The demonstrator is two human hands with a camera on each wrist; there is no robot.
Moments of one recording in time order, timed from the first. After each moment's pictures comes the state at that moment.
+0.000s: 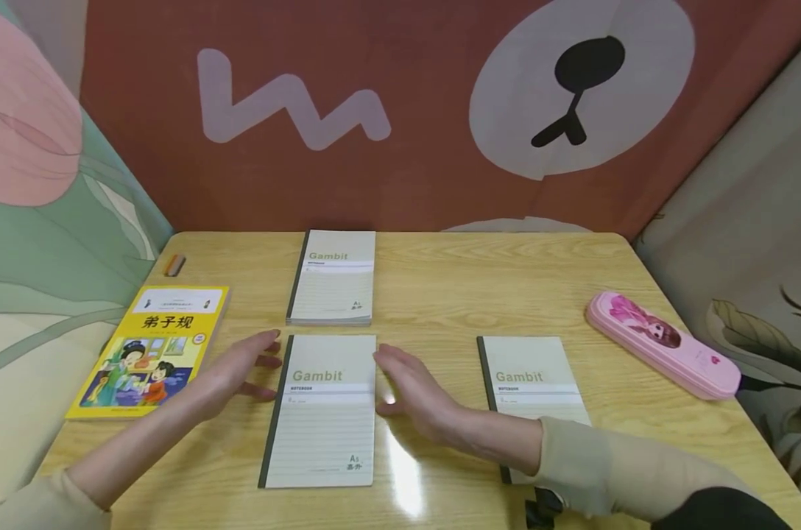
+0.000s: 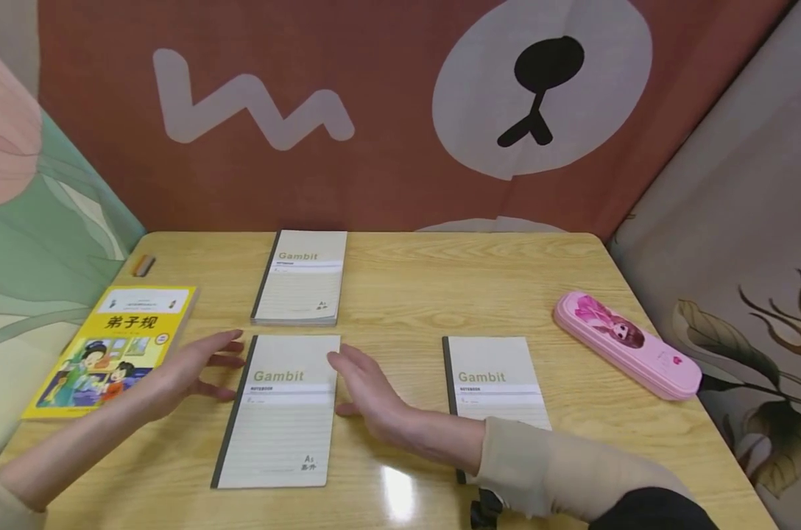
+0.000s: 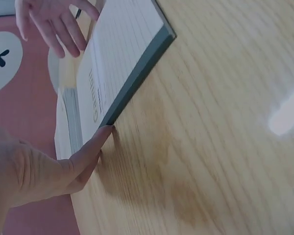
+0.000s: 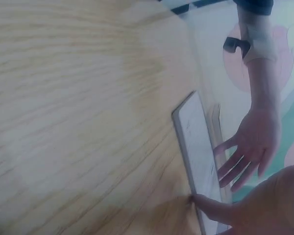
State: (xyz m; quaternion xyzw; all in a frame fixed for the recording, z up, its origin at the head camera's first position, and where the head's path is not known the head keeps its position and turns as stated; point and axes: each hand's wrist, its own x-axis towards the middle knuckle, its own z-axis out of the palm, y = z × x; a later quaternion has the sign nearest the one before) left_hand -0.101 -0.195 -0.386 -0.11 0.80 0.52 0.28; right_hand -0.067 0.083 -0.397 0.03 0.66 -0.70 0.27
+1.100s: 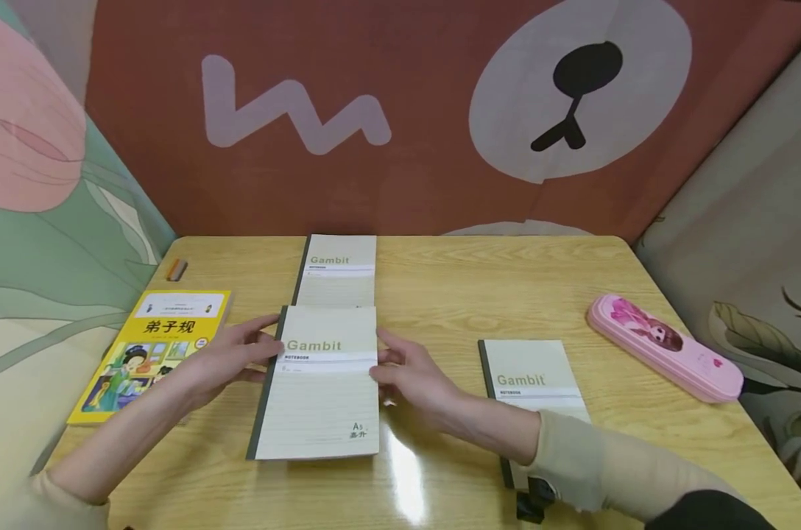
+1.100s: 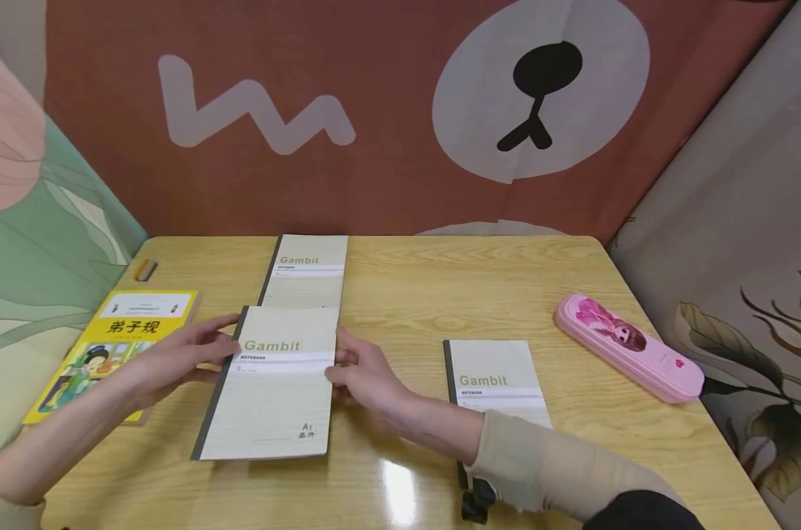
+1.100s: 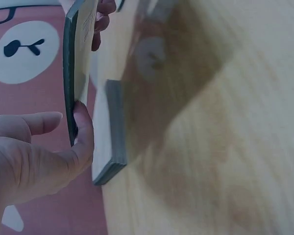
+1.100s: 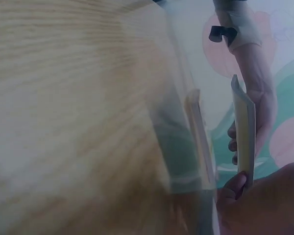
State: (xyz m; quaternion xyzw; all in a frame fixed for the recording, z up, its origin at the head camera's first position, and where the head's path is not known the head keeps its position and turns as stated) left_hand -0.110 -0.208 -0.364 -0.02 0.80 0.52 0.29; right_hand -0.089 0.083 -0.393 0.00 0.66 -0.70 0.28
